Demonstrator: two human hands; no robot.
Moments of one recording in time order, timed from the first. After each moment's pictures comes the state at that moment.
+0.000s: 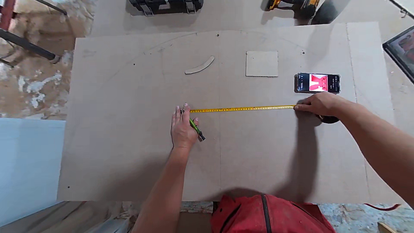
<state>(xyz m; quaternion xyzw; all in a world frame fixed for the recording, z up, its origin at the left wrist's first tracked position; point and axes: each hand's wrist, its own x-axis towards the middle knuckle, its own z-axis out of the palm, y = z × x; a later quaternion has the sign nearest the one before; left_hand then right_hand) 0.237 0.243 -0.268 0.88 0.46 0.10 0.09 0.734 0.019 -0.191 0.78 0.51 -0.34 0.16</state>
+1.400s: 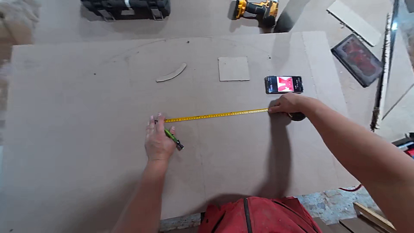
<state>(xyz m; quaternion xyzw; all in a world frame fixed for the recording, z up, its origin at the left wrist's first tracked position) 0.239 0.242 -0.262 0.86 0.49 0.07 0.12 0.738 0.024 -0.192 0.75 0.49 -0.39 0.19</state>
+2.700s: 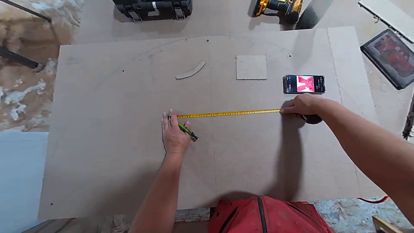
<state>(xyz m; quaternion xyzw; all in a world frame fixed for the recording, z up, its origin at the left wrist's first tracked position) 0.238 0.243 -0.268 0.84 0.52 0.10 0.09 0.717 0.036 -0.186 0.78 0.42 -0.41 0.20</state>
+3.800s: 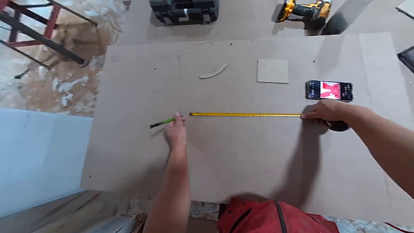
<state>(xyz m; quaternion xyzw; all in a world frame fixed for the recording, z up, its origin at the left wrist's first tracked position) 0.208 0.265 -0.224 0.55 0.66 0.32 0.39 0.723 0.041 -0.191 0.76 0.44 -0.43 0.20</state>
